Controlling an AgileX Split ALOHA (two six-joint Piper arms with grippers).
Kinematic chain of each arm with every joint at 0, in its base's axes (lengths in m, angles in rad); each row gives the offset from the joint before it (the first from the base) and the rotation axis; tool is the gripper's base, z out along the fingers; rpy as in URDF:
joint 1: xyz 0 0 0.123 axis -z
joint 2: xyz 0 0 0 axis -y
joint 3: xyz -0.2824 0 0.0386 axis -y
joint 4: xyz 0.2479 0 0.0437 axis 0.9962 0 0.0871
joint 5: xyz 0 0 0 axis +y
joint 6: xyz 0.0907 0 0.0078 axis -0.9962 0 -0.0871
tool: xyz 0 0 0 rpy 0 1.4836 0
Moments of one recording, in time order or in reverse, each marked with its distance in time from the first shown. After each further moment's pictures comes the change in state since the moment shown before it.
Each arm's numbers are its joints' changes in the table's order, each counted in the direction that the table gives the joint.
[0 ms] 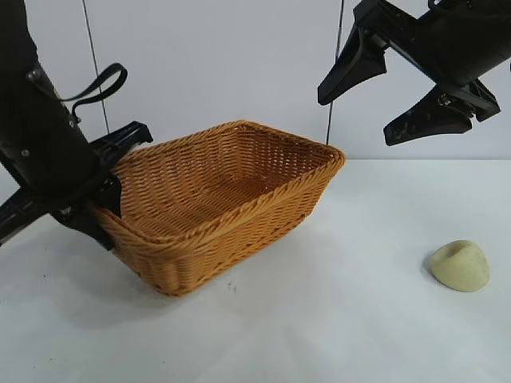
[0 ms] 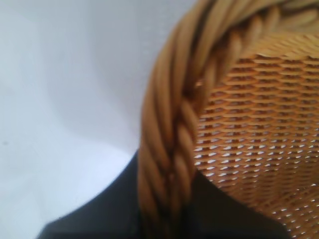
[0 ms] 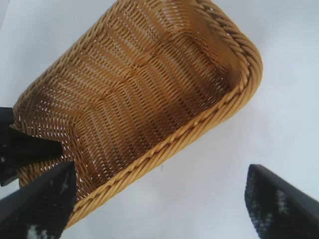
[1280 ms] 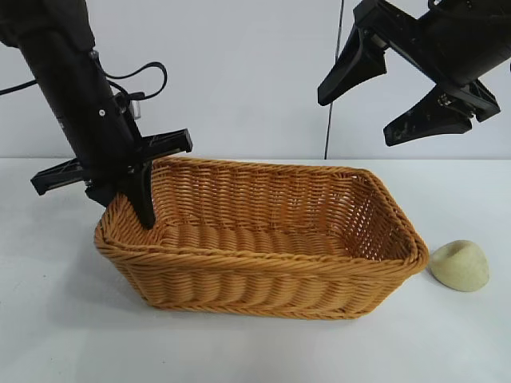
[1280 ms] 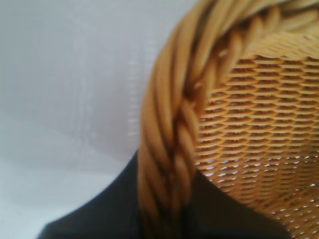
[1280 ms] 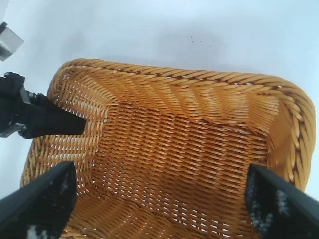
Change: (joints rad) left arm -0.016 -0.304 0.287 -0.088 0.206 -0.457; right arm 0.000 0.000 0.000 -0.002 0.002 0.000
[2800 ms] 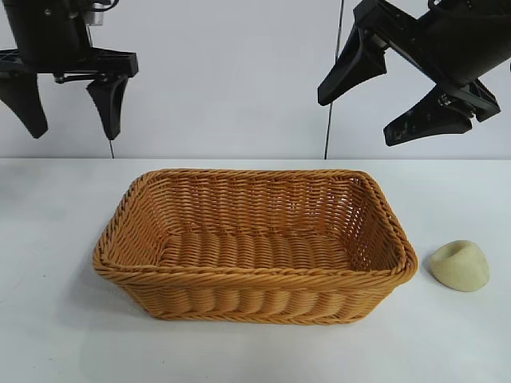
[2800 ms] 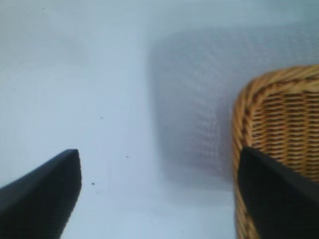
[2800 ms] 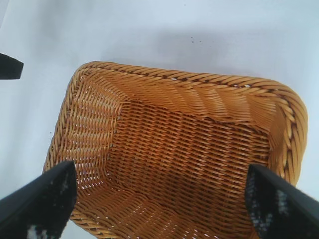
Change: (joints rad) left arm -0.267 0.087 0.318 0.337 0.297 -0.066; right arm 0.000 0.000 0.000 0.000 0.000 0.000
